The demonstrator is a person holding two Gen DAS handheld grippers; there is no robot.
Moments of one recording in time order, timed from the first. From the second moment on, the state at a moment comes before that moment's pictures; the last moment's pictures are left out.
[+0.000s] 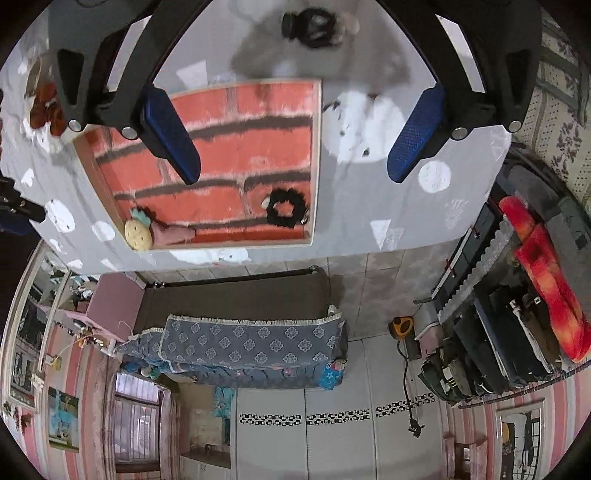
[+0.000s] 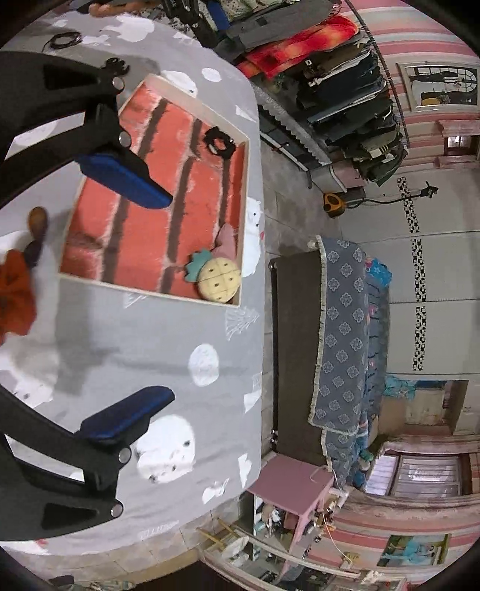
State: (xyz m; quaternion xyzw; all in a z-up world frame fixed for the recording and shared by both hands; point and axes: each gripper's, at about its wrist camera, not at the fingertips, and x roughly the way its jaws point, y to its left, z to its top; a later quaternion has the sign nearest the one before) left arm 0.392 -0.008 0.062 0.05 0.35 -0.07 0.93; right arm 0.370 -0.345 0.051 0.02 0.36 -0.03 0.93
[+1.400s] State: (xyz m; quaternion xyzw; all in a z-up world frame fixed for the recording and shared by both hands) left arm 0.309 0.021 0.002 0.00 0.36 -0.07 0.93; right arm 0.272 -0.350 -0.021 0.01 0.35 -0.08 0.93
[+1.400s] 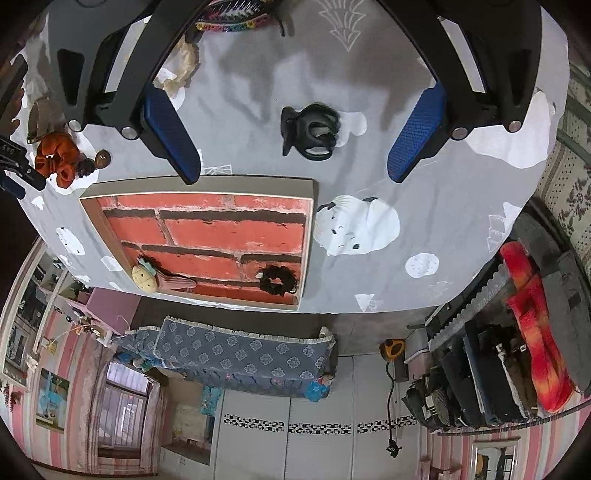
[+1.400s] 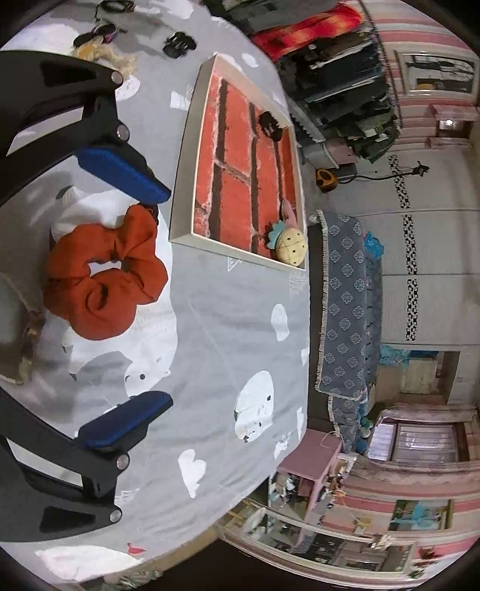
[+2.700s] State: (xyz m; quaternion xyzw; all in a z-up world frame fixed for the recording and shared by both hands) left arm 0.339 0.018 -0.068 0.02 0.43 -0.06 0.90; right arm 0.277 -0.357 -0.066 -0.01 0.40 -0.10 0.91
